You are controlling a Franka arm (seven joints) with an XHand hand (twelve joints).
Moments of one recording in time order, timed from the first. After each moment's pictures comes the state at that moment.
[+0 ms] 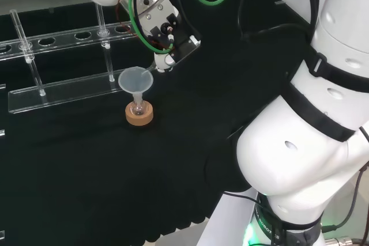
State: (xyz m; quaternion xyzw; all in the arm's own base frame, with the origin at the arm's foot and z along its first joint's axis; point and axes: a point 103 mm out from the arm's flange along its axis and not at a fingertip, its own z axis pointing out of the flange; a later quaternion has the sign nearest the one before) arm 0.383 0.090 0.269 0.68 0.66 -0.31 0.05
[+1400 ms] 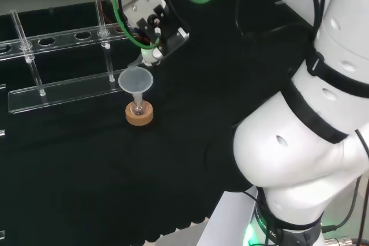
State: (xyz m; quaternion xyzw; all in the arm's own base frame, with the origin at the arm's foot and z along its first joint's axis) arm 0.380 0.122 0.304 0.68 0.67 -0.29 0.06
